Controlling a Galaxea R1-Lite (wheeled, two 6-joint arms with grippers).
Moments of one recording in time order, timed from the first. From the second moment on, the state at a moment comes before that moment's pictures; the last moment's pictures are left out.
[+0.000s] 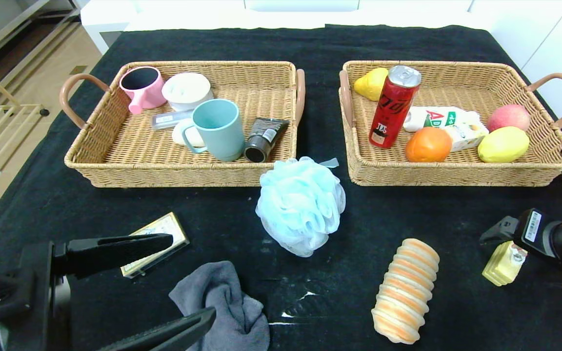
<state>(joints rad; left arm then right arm) -0.74 1.01 -0.64 -0.21 -0.13 0.00 0.23 1.49 -1.14 0.63 -0.15 0.86</state>
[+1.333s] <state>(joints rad) -0.74 1.01 -0.64 -0.21 -0.13 0.00 0.23 1.55 -1.12 0.59 -0.13 0.88</state>
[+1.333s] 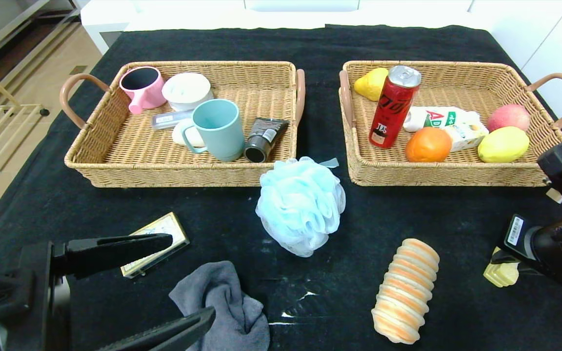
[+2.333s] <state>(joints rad) -0.74 1.01 -0.63 -0.21 -0.13 0.01 0.23 1.54 -1.13 0.59 -0.12 0.87</state>
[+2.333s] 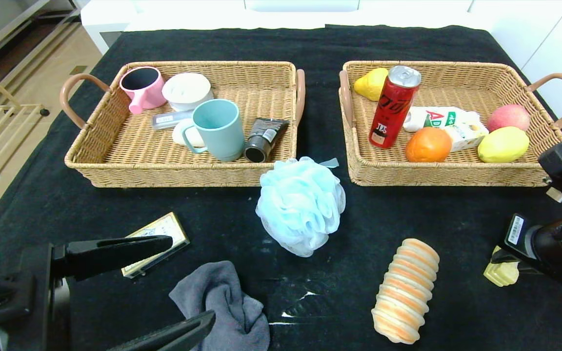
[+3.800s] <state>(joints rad) -0.74 1.01 -0.63 -0.21 -0.13 0.01 0.27 1.57 -1.58 0.59 -0.13 0.56</state>
